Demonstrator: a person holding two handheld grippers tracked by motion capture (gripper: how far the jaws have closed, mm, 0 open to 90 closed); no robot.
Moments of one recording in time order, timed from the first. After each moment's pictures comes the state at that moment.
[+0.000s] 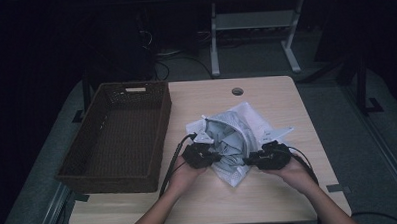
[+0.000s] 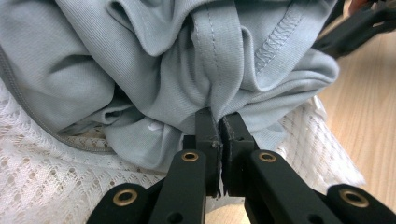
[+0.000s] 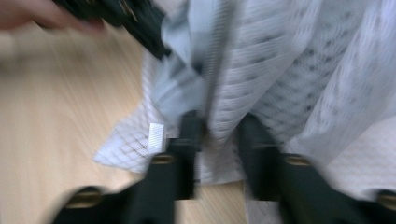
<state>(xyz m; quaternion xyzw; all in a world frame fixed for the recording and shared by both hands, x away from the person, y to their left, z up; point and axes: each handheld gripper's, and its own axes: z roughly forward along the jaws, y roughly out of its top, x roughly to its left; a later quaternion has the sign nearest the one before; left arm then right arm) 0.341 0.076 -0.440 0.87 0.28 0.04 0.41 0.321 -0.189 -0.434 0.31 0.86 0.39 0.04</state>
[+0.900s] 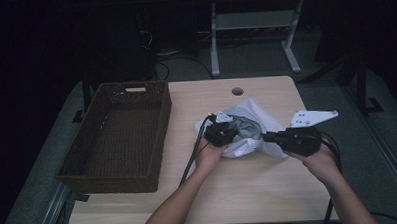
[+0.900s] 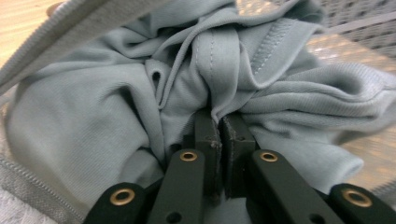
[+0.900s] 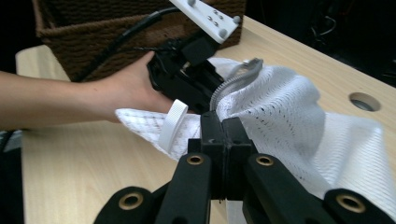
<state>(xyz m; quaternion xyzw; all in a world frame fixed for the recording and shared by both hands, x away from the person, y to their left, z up) 0.396 0.012 -0.439 0.83 0.32 0.10 0.45 0.305 -0.234 -0.348 0.27 0.82 0.48 0.14</state>
